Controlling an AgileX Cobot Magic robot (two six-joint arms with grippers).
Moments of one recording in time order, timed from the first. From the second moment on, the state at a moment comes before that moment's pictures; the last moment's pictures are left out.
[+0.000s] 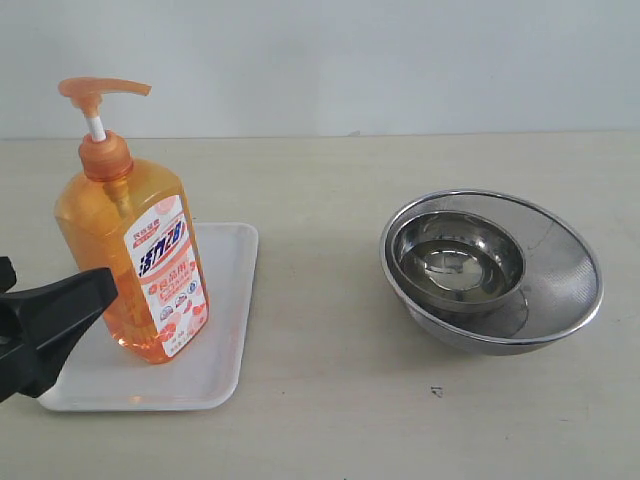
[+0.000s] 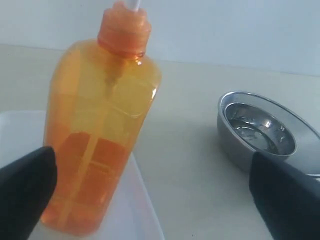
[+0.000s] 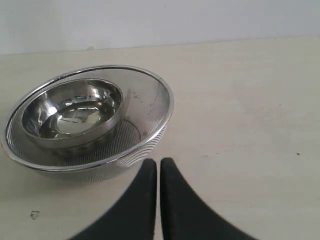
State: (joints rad) left arm -0.73 0.74 -0.15 -0.88 -0.35 0.48; right arm 0.09 0.00 0.00 0.03 0.35 0.04
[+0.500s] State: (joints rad) left arm -0.73 0.74 -0.15 -0.72 -0.47 0.48; right arm 0.09 0.00 0.00 0.03 0.35 0.04
